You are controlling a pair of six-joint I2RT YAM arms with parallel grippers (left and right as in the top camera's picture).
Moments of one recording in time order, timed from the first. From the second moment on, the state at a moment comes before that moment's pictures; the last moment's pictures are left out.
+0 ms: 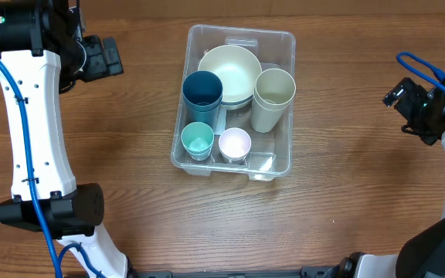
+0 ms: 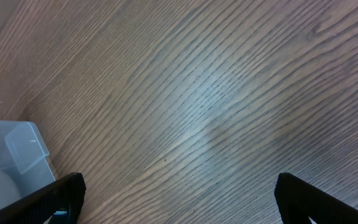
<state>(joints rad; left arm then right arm) 0.07 1.97 2.42 -1.69 0.02 -0.23 -0.41 1.56 1.33 -0.84 -0.15 0.38</state>
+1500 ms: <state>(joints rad) -0.07 0.60 0.68 -0.38 0.05 0.06 -0.41 1.56 1.33 -0.84 -0.15 0.38</state>
